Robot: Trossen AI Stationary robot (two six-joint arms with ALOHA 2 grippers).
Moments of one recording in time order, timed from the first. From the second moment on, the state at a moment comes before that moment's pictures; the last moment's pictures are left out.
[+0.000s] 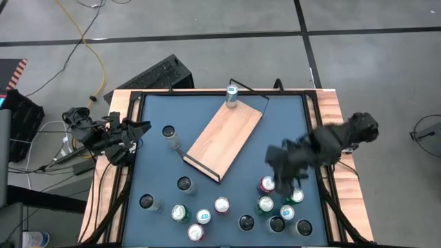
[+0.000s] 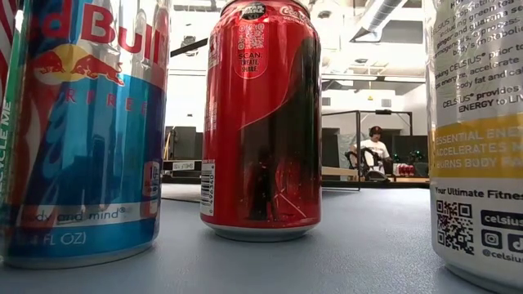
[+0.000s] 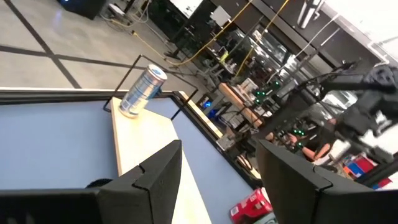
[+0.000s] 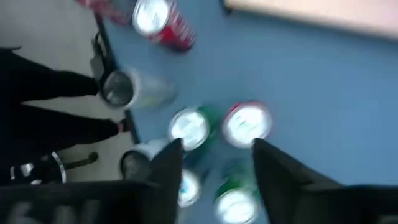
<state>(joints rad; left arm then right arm) -0.68 0.10 0.50 -0.28 -1.14 -0.64 0.49 1.59 1.93 -1.53 0.03 0.84</state>
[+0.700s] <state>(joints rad) -0.68 0.10 0.50 -0.32 -1.16 -0.64 0.83 1.73 1.91 -1.57 0.15 1.12</state>
